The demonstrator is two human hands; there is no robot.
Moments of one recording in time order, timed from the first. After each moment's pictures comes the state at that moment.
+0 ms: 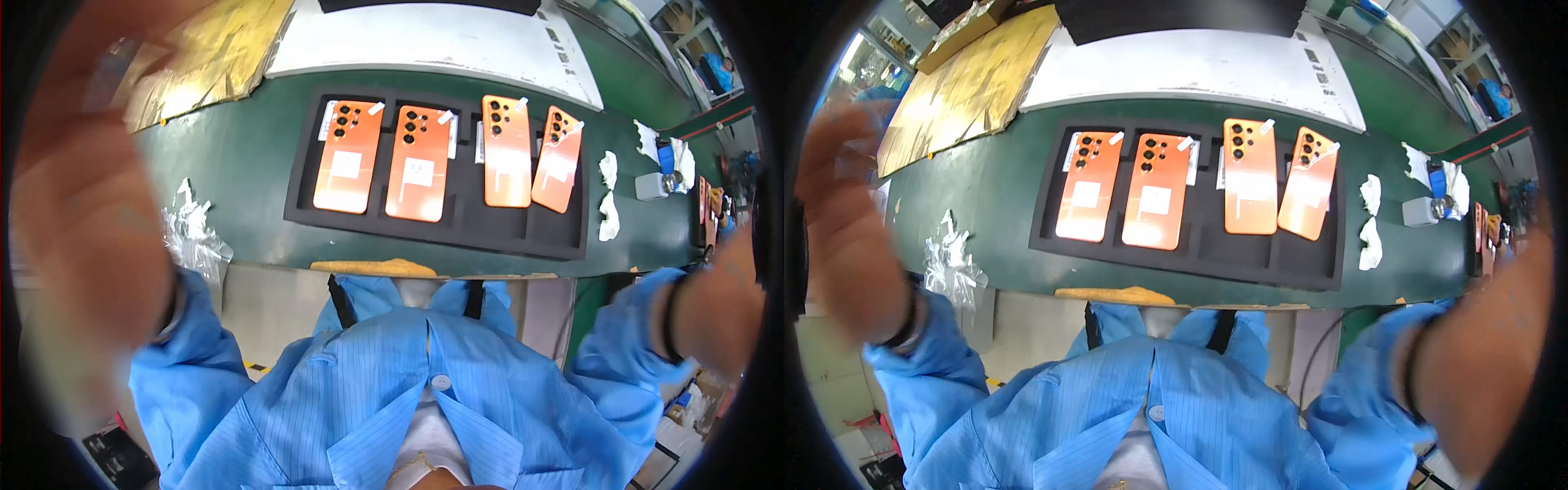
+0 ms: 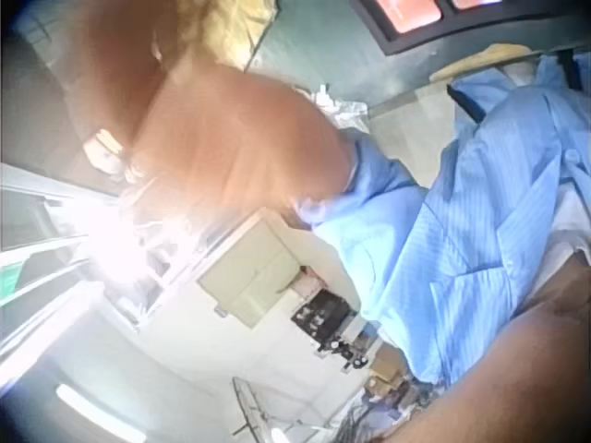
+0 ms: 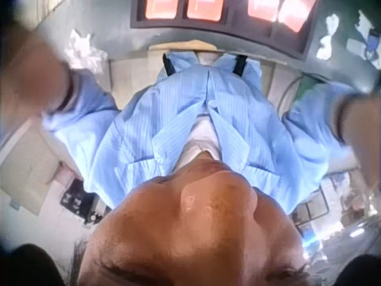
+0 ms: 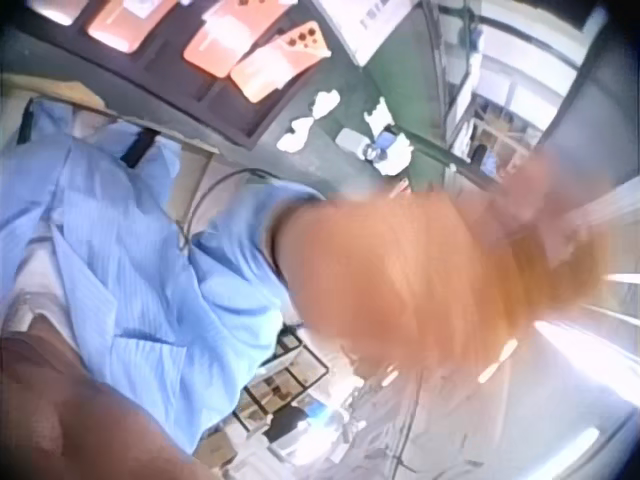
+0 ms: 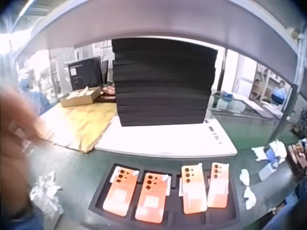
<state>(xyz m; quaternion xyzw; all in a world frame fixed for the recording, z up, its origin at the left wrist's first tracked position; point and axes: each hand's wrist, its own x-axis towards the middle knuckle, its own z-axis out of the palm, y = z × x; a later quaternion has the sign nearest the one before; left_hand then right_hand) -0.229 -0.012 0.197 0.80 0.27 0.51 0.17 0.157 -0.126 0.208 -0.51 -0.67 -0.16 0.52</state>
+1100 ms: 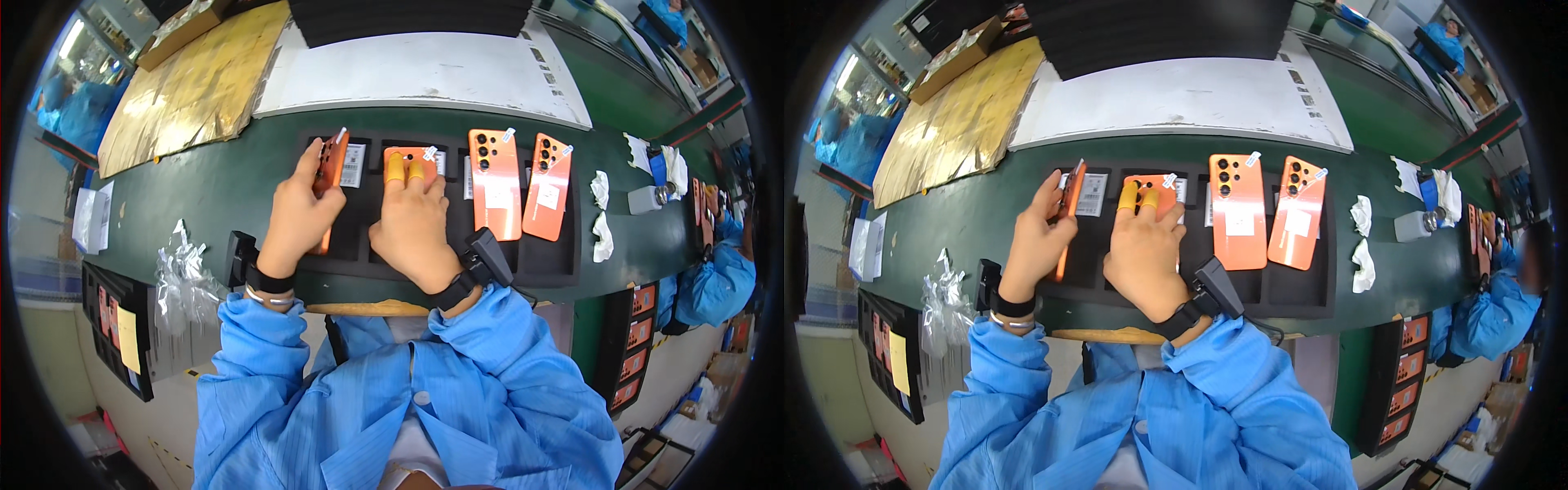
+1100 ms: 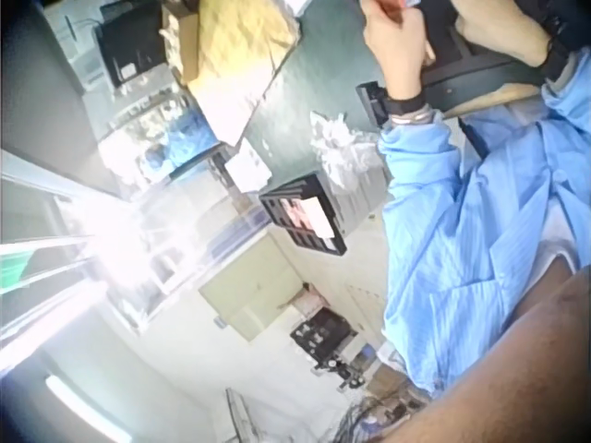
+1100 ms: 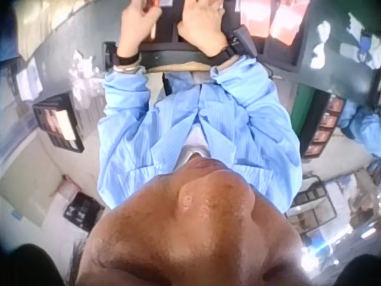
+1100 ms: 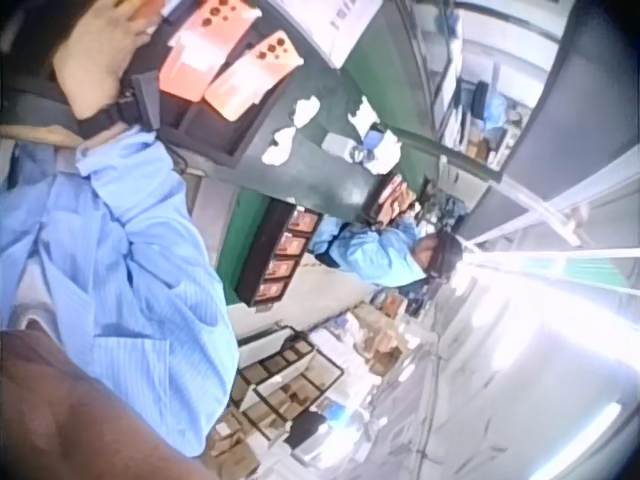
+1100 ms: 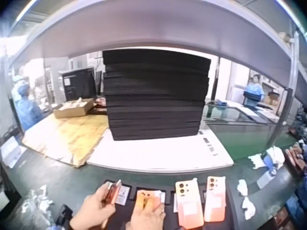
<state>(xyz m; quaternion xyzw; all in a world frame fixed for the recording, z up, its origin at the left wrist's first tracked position) -0.178 0.058 0.010 0.71 0.55 0.31 0.31 -0.013 0.002 -0.002 -0.71 -0.67 0.07 0.17</state>
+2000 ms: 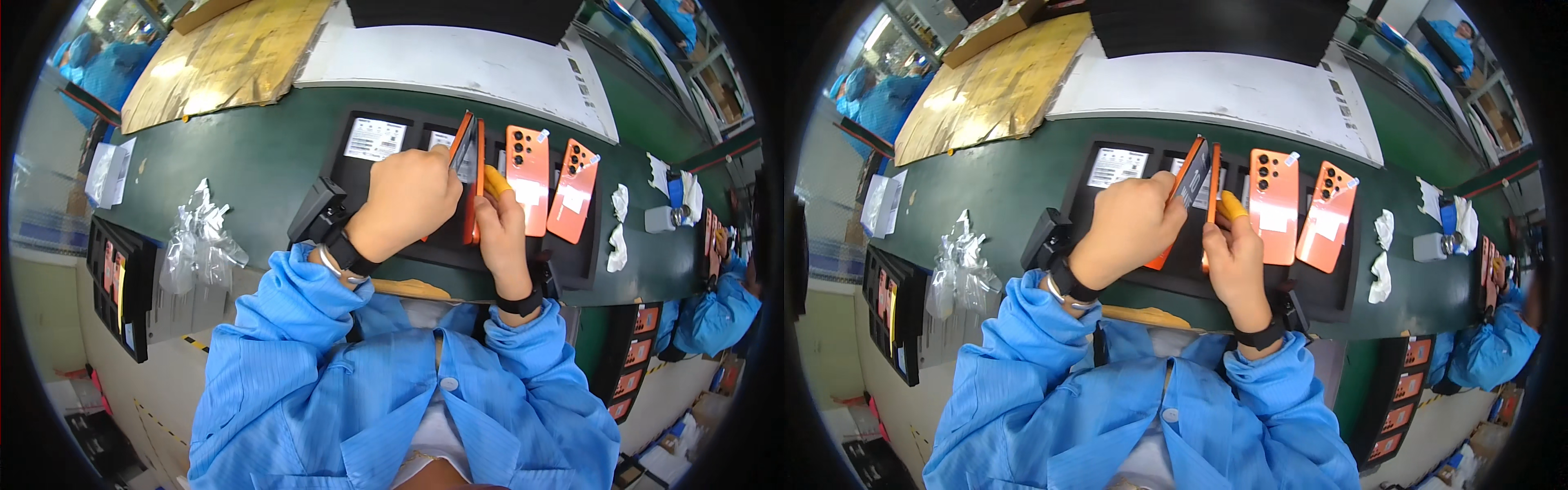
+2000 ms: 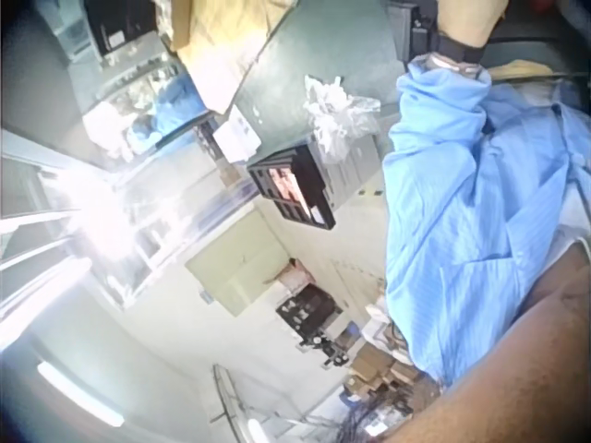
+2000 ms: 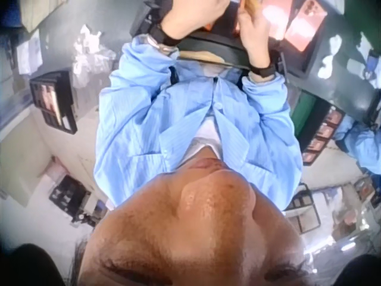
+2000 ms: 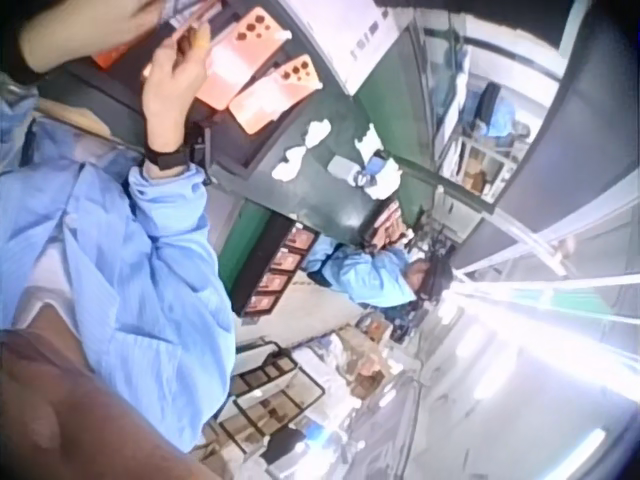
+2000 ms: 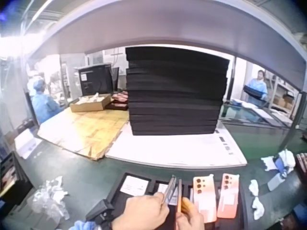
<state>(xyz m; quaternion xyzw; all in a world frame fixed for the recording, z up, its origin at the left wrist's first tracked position) -0.101 0.028 0.045 0.82 0.50 0.23 0.14 0.054 -0.038 -0.020 -0.54 -0.47 0.41 0.56</state>
